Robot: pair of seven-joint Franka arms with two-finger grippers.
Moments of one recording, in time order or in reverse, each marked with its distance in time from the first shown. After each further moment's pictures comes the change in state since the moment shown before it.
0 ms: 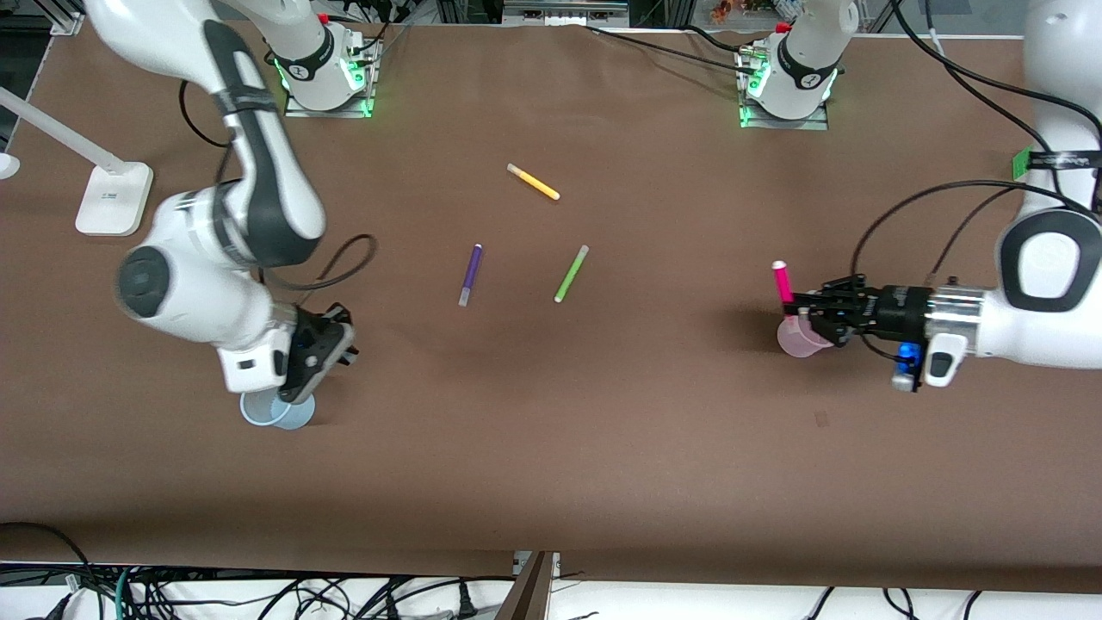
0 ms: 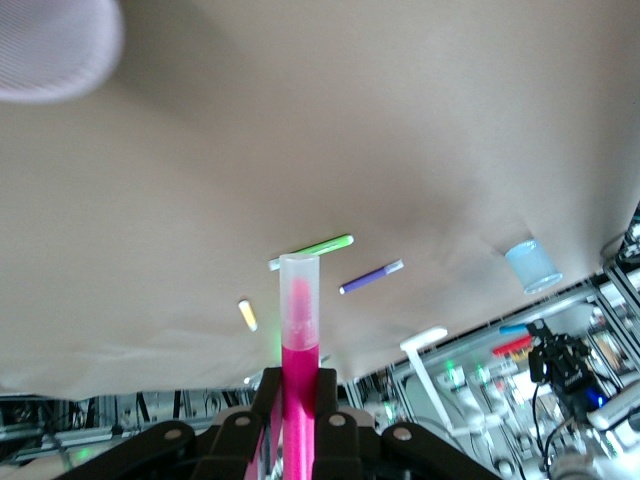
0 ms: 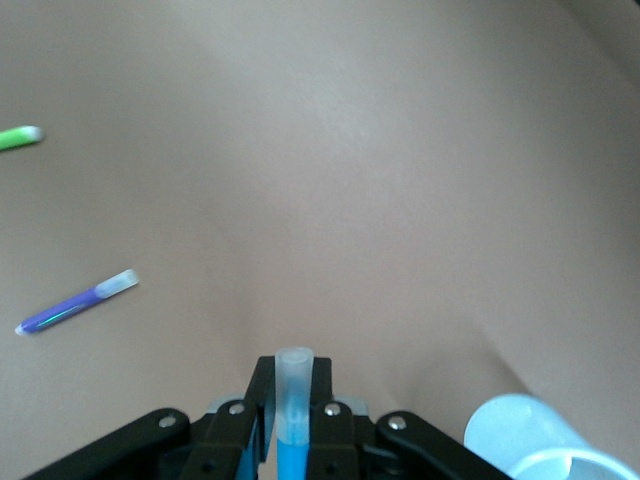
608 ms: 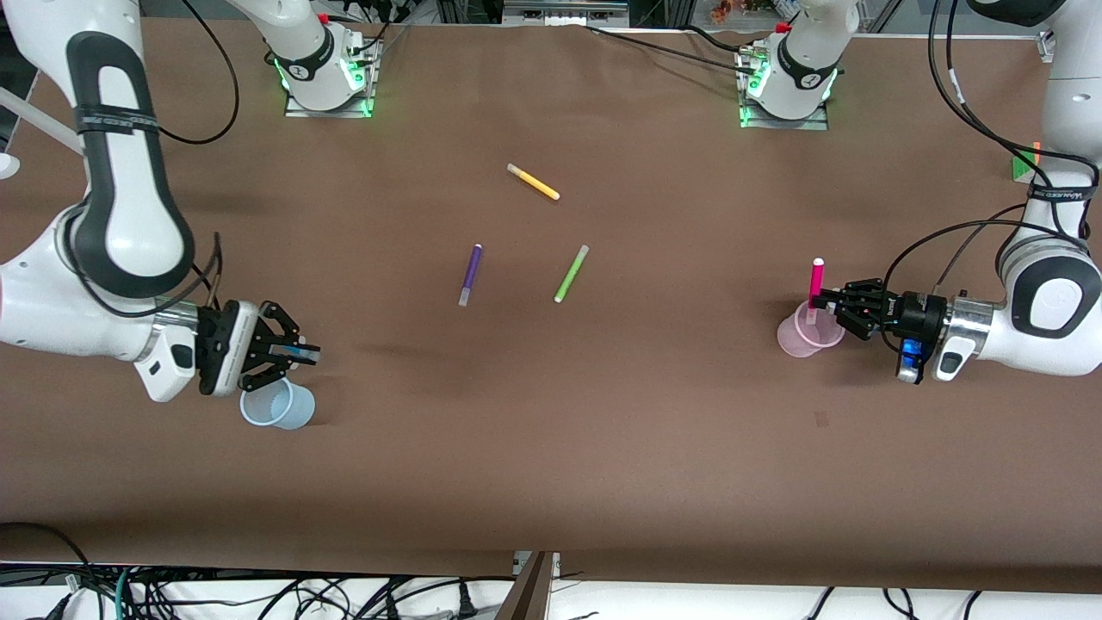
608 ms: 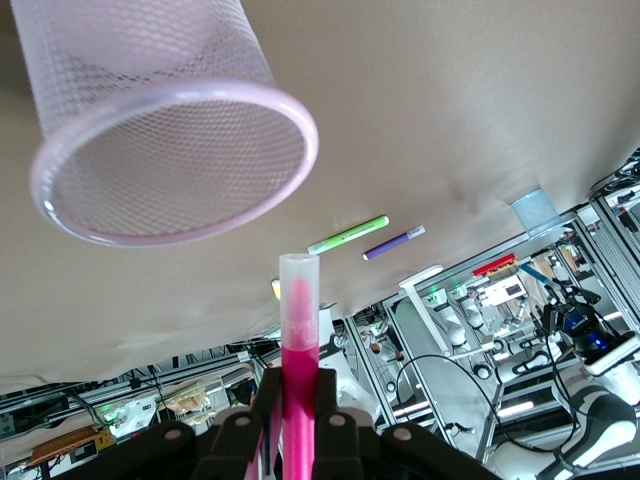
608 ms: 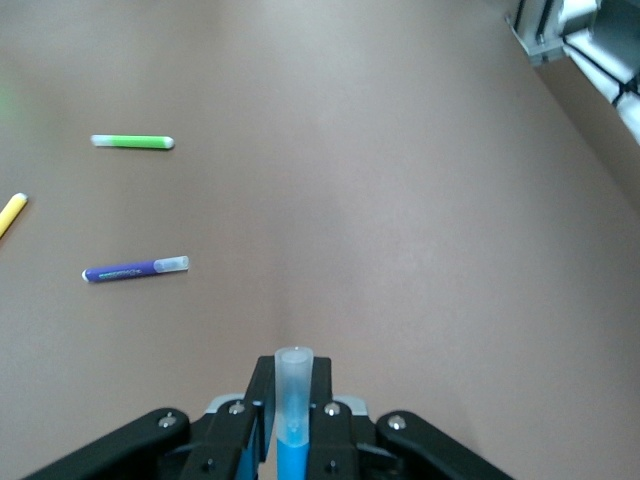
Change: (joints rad) left arm 0.135 0.171 -0.001 -0.029 -0.002 -0.075 0.246; right arm -0.166 0.006 0.001 0.004 0.314 -0.144 -0.615
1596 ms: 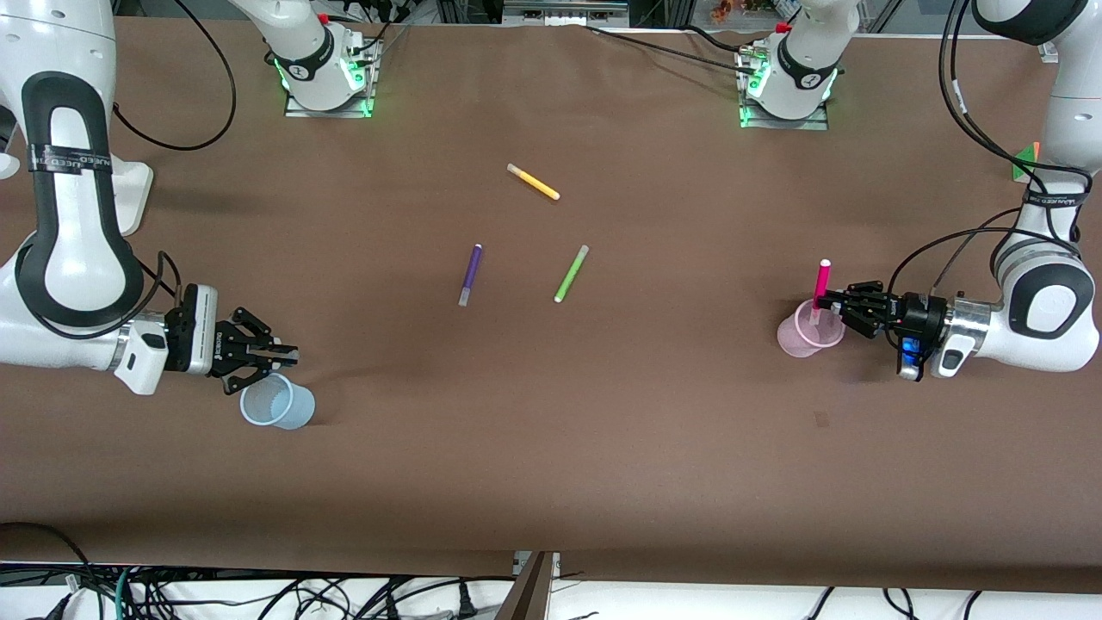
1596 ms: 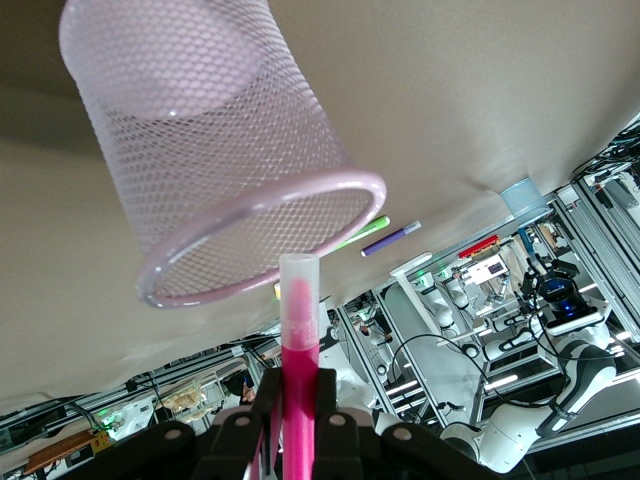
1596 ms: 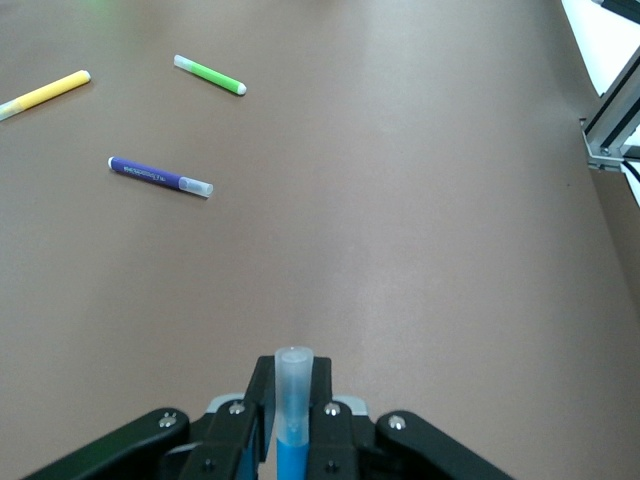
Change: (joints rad) left arm 0.046 0.063 0.001 -0.003 0.000 -0.002 0.092; right arm -0.091 0.075 0.003 0.022 0.076 -0.072 -0.532
